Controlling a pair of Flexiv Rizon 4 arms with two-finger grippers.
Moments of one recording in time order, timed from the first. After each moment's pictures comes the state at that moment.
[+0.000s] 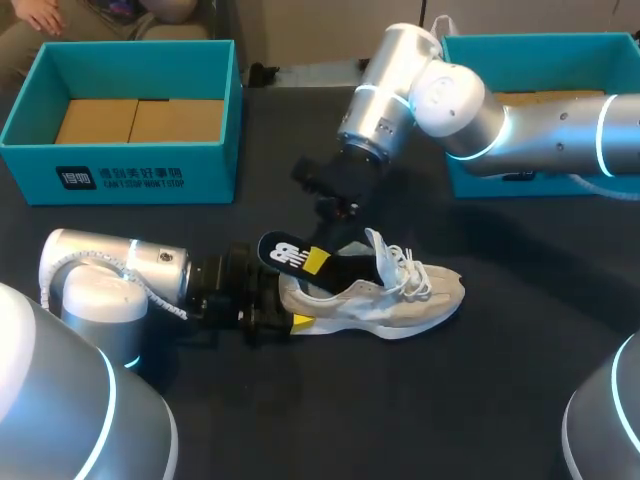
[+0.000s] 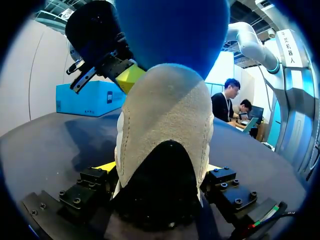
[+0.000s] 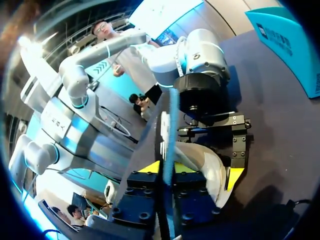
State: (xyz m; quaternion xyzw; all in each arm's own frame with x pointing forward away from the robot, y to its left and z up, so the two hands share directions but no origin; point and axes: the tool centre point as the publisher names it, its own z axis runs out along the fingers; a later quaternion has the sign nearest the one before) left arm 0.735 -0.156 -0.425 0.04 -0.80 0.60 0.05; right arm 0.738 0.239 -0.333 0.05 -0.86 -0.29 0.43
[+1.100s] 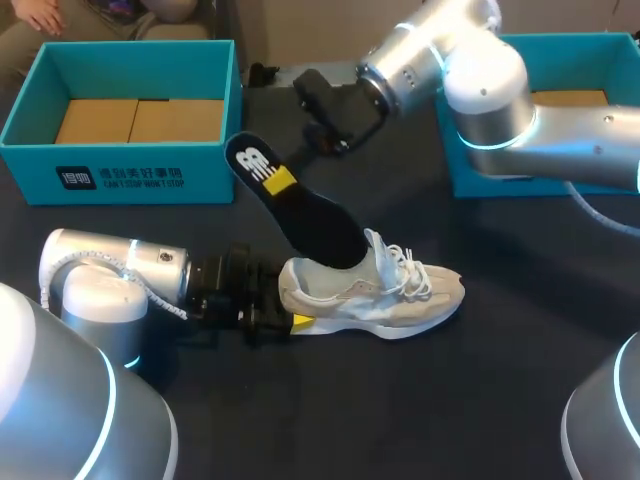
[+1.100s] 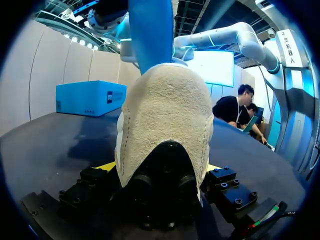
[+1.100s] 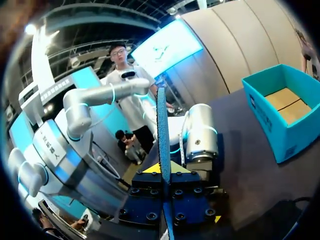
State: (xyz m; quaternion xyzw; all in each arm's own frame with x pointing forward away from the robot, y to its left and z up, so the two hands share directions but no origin) left arm 0.735 -0.156 -0.425 0.04 -0.80 0.60 0.05; right arm 0.780 0.292 -0.203 -0.01 -0.82 -0.47 0.33
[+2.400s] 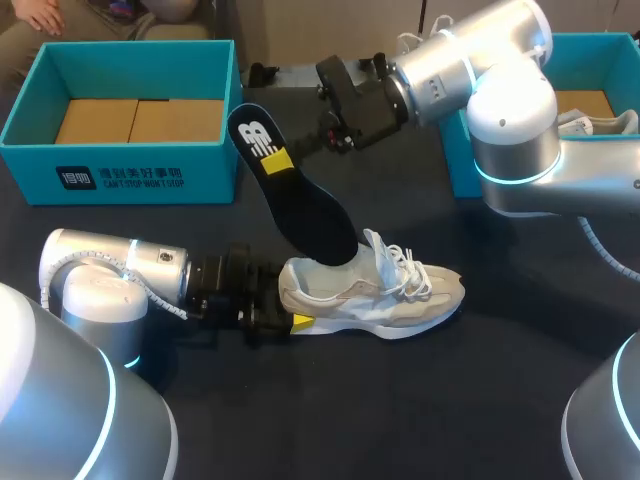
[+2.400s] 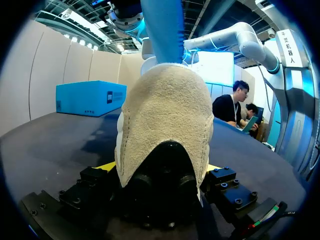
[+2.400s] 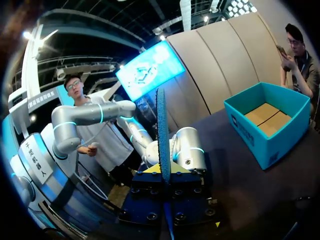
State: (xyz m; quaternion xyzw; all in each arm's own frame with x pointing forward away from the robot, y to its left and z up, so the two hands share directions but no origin) left arm 0.735 -0.156 -0.425 0.04 -0.80 0.60 0.05; right arm 0.786 0.293 -0.169 -0.10 -0.79 -0.54 0.26
